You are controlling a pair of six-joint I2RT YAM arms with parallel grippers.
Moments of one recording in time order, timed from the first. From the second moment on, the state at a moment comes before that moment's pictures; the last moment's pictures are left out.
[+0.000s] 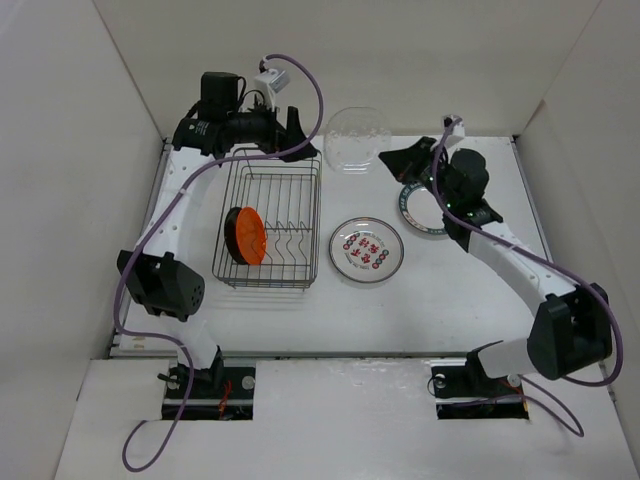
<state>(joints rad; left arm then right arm) -0.23 1.75 1.98 -0.75 0.78 0.01 0.30 1.36 1.02 0.37 -0.23 0.65</state>
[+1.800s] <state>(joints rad) -0.45 1.39 1.35 -0.87 -0.39 -0.18 0.51 1.35 1.24 -0.26 0.26 0.70</state>
